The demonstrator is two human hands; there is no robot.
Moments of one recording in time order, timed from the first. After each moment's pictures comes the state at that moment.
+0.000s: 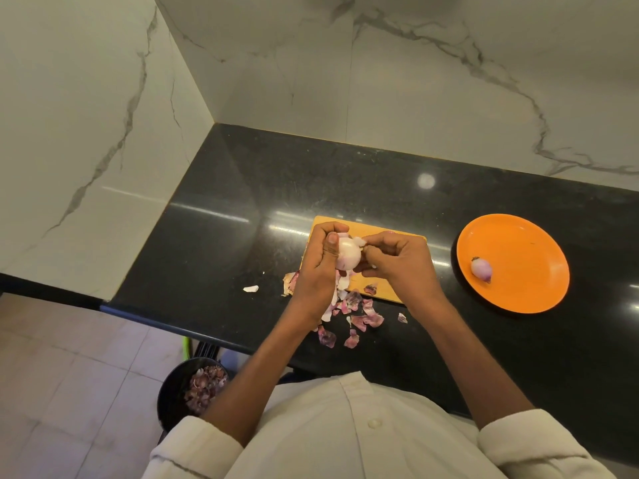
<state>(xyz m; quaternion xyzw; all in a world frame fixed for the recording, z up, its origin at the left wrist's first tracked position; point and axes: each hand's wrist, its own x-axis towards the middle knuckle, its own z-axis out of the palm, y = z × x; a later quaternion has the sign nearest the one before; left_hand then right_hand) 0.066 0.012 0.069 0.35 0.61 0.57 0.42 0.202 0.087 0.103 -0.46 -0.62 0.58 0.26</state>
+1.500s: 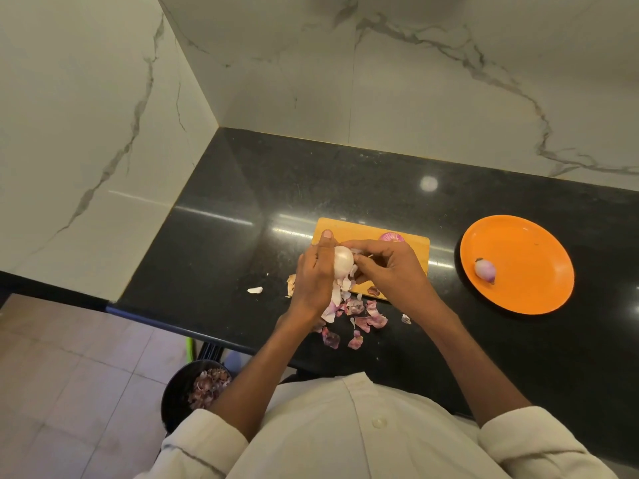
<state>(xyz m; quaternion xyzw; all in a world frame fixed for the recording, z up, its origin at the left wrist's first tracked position) 0.060 0.011 0.063 0.31 0.68 0.53 0.40 0.200 0.084 0.088 -0.37 -0.69 0.57 0.24</state>
